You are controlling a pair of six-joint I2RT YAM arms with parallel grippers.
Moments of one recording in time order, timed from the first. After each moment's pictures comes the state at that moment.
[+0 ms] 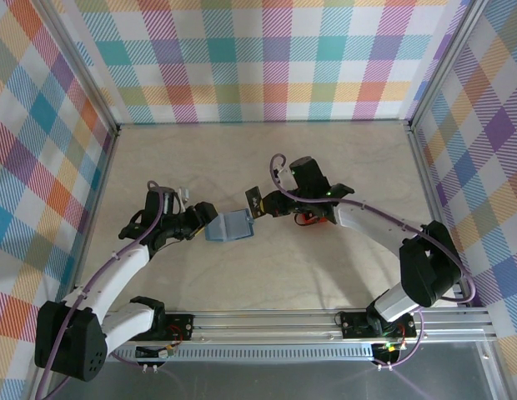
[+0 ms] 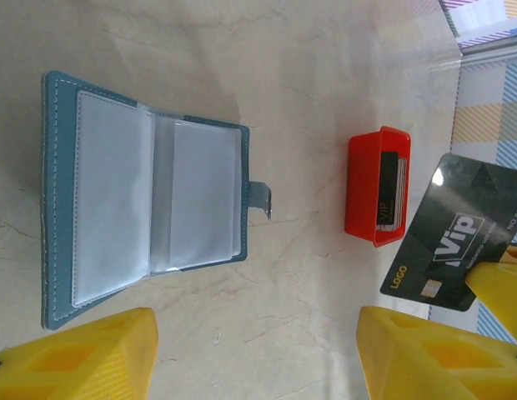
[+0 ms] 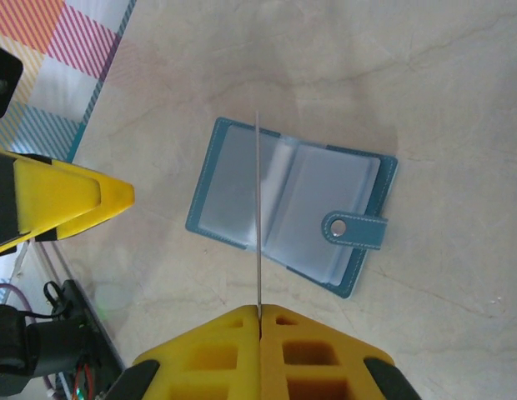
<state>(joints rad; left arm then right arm) -0.24 1.05 0.65 -0.36 0.44 -0.84 0.65 1.54 1.07 -0.28 -0.47 0.41</state>
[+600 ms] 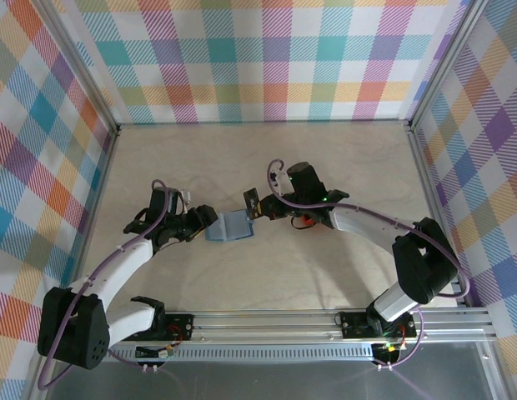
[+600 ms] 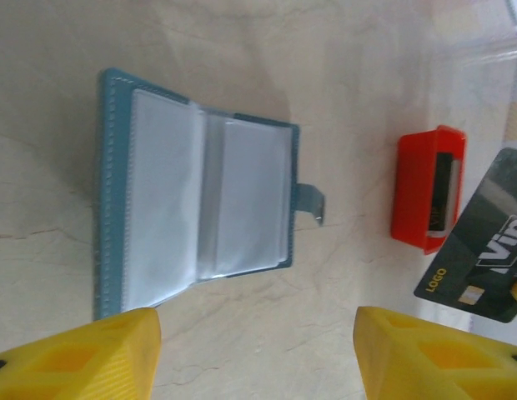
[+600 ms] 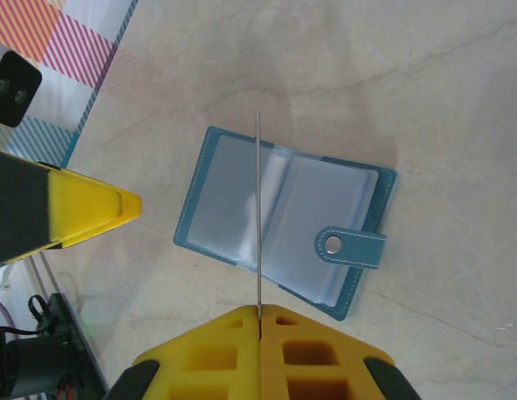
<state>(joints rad) -0.24 1.13 0.65 -0.38 0.39 -0.79 0.67 1.57 1.01 -0.15 -0.46 0.44</state>
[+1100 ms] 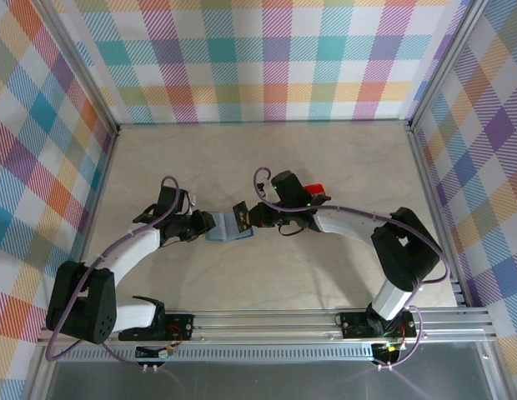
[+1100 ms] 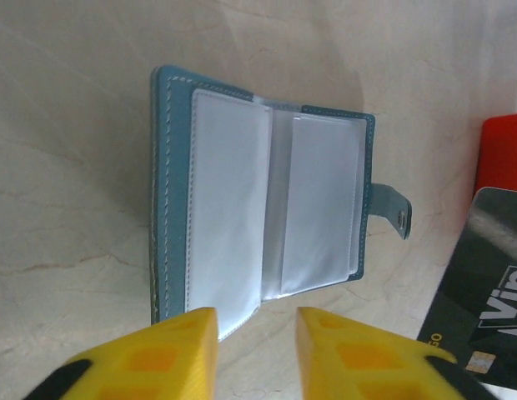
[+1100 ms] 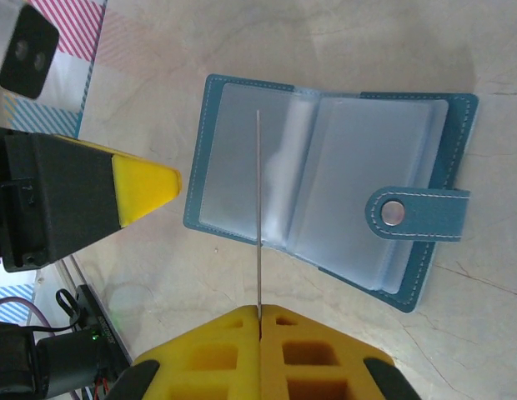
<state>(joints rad) -0.24 1.28 0.67 -0.36 0.36 -0.68 0.75 1.69 1.03 -0.09 -0.48 0.59</state>
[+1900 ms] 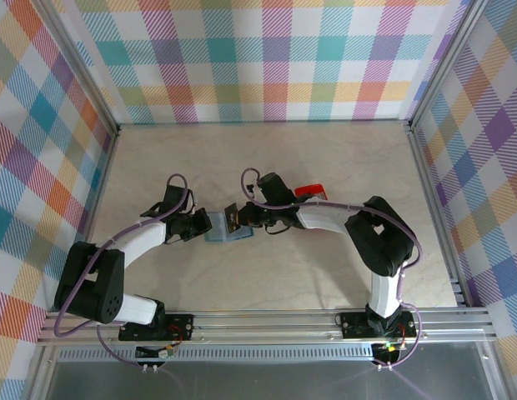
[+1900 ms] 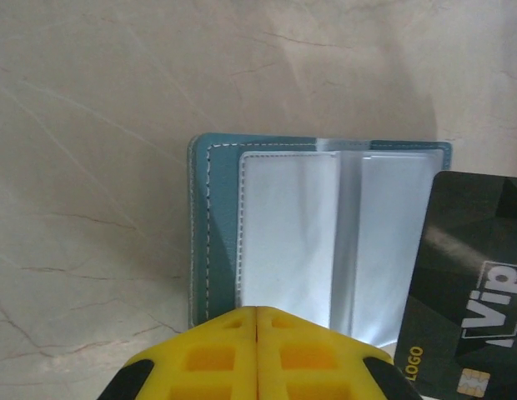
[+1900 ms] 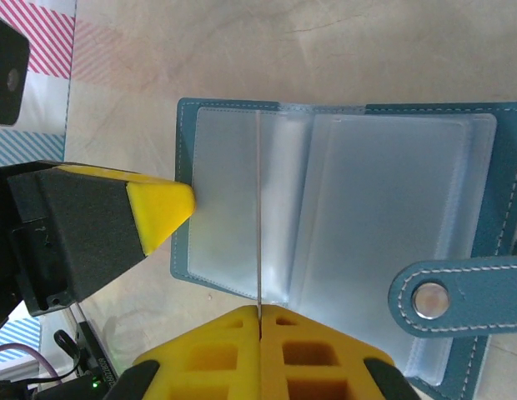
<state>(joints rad) -0.24 1.40 0.67 -0.29 0.27 -0.60 0.78 1.87 1.12 -0.01 -0.46 0.71</state>
